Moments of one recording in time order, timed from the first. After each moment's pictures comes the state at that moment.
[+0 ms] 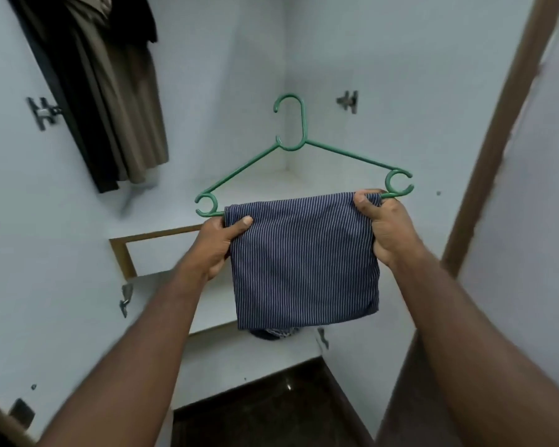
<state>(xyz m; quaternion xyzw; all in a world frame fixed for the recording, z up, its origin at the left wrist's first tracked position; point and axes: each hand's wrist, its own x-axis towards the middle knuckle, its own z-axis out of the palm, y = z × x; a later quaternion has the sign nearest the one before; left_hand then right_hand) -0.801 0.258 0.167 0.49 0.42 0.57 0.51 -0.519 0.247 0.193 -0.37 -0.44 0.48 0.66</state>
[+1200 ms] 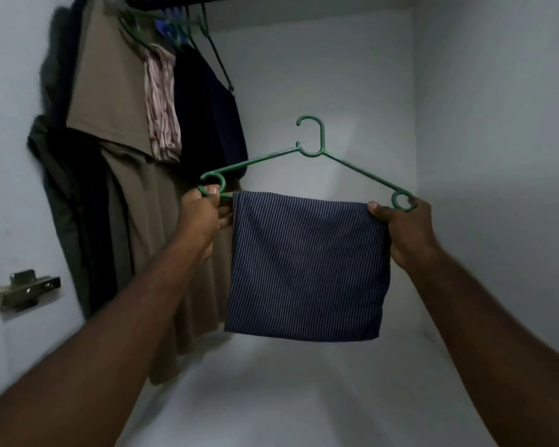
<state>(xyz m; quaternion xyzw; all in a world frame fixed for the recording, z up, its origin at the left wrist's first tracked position) -0.958 0.663 0.421 0.42 0.41 0.80 0.15 -0.704 0.799 0.384 -0.21 -0.46 0.52 0.69</state>
